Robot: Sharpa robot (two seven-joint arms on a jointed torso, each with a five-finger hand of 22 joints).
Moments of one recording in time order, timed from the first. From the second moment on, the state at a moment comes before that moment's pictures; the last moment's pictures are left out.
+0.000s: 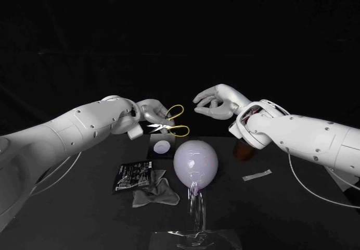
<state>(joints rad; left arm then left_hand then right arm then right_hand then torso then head) 1.38 -0.45 -0.10 0.78 -0.70 0.28 0.10 1.52 -0.05 0.50 0.17 0.05 0.95 0.15 0.37 0.48 1.34 0.09 0.09 0.08 1.20 0.05 0.23 0.43 0.17 0.94 0.23 0.34 0.12 1.41 -0.58 -0.18 1.21 -0.95 -0.50 0.30 1.20 -0.17 0.53 0.02 0.05 0.92 0.19 0.09 0.46 1.16 0.12 0.07 0.07 1.15 0.06 1.06 0.54 0.17 1.00 0.15 0.58 1.08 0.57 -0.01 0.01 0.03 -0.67</state>
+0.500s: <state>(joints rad) 1.38 -0.50 -0.10 0.87 -0.54 0.13 0.10 1.52 -0.05 0.51 0.17 0.05 0.95 0.15 0.37 0.48 1.34 0.09 0.09 0.08 1.20 0.05 0.23 0.43 0.17 0.94 0.23 0.34 0.12 1.37 -0.55 -0.19 1.22 -0.76 -0.41 0.19 1.17 -0.15 0.29 0.16 0.06 0.88 0.23 0.07 0.37 1.09 0.19 0.06 0.07 0.75 0.16 0.60 0.28 0.17 0.75 0.26 0.15 0.74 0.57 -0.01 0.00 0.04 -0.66</state>
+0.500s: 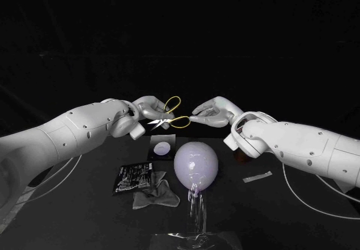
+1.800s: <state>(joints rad) 1.38 -0.54 -0.09 0.98 -0.49 0.06 0.12 1.51 -0.06 0.53 0.16 0.04 0.95 0.15 0.37 0.48 1.34 0.08 0.08 0.07 1.18 0.06 0.22 0.44 0.16 0.92 0.23 0.35 0.12 1.35 -0.48 -0.19 1.17 -0.67 -0.46 0.19 1.43 0.01 0.42 0.08 0.04 1.06 0.14 0.24 0.38 1.33 0.11 0.17 0.09 1.02 0.07 0.54 0.22 0.17 0.91 0.19 0.17 0.65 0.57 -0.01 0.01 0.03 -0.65</state>
